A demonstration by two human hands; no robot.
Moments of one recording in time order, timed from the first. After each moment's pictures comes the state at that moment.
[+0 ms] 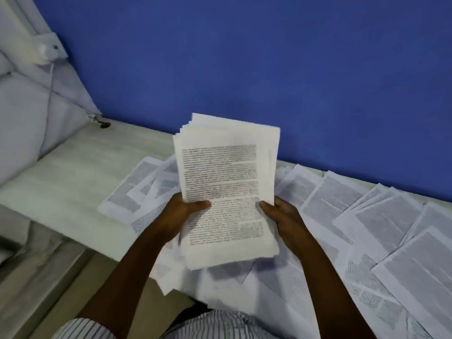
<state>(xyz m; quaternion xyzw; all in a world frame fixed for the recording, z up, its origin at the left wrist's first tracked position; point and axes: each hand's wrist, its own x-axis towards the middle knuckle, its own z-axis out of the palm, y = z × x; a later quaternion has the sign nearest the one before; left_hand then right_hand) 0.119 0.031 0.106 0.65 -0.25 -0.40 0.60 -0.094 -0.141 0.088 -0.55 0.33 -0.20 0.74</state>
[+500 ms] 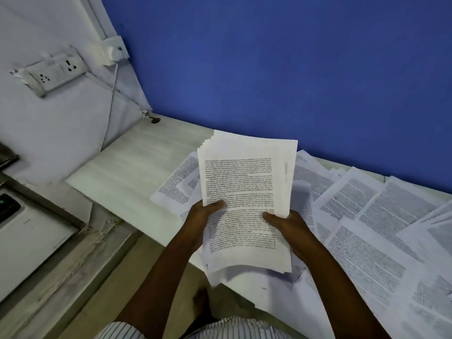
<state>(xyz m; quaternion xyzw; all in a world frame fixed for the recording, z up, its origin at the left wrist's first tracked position) 0.151 0.105 0.079 0.60 -0.08 -0.42 0.67 -0.012 -0.070 0.064 -0.55 0.35 -0.10 0.75</state>
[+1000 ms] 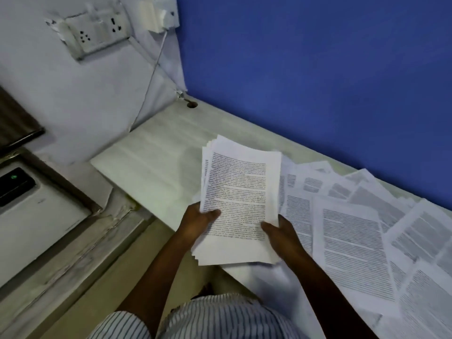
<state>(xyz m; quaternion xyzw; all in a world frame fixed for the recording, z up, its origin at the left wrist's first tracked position) 0.331 0.217 0.021 0.71 -0.06 -0.33 0.61 0.172 0.038 0.021 -0.67 0.40 -0.05 0.63</state>
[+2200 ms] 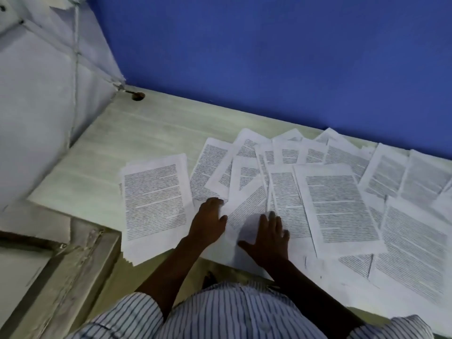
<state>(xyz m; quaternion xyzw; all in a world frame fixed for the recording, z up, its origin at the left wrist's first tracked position) 0.372 0.196 -0.037 0.83 -0.41 -0.27 0.28 0.196 0.113 -0.051 -0.85 0.48 0.14 0.17</state>
